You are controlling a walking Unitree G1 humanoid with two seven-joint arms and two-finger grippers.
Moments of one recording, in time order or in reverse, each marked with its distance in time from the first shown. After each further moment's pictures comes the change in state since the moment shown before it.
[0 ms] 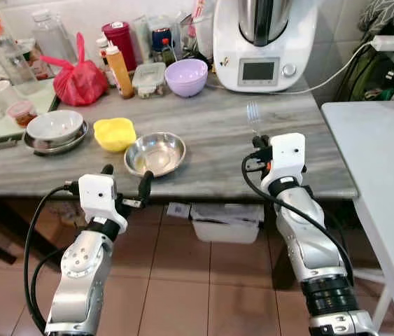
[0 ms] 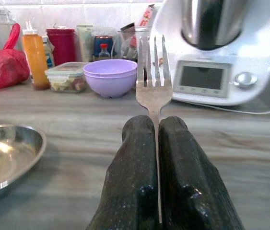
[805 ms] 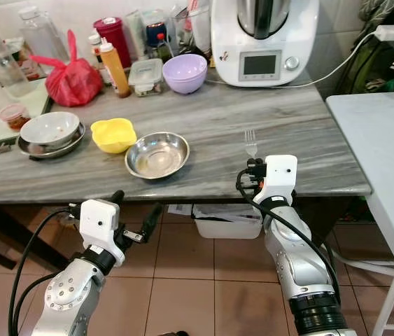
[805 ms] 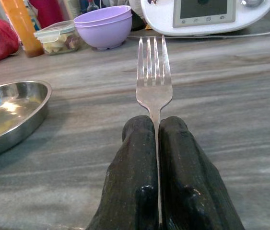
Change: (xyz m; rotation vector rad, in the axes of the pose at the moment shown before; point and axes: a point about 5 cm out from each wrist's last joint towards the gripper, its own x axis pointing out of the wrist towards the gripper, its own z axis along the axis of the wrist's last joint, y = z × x) left arm -0.041 -0.010 -0.007 -0.009 0.138 -0.191; right arm -0.015 0.013 -0.029 0.128 0.126 -0.051
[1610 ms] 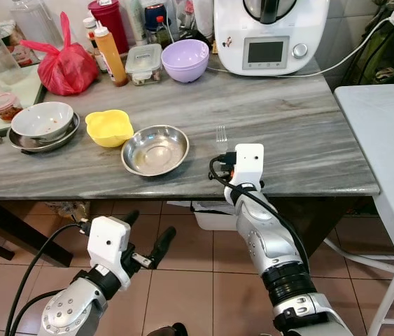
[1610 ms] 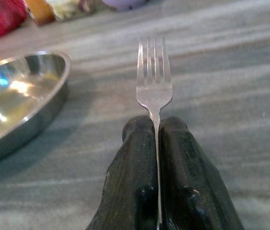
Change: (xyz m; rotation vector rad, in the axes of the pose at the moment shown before) left arm -0.021 -0.027 -0.004 -0.049 0.090 -0.134; right arm 0.034 0.041 -0.008 0.060 0.115 0.049
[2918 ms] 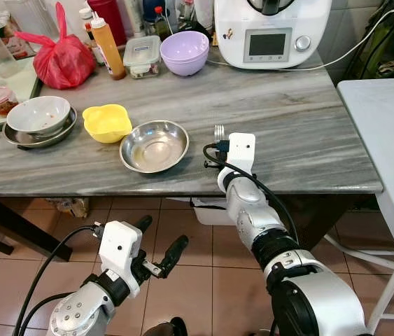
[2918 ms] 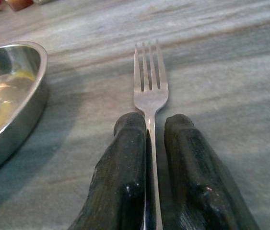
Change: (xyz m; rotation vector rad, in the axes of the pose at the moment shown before) left arm 0.001 -0.013 -0.003 -0.019 0.019 -0.070; right arm 0.028 0.008 0.008 0.022 0.037 -0.035
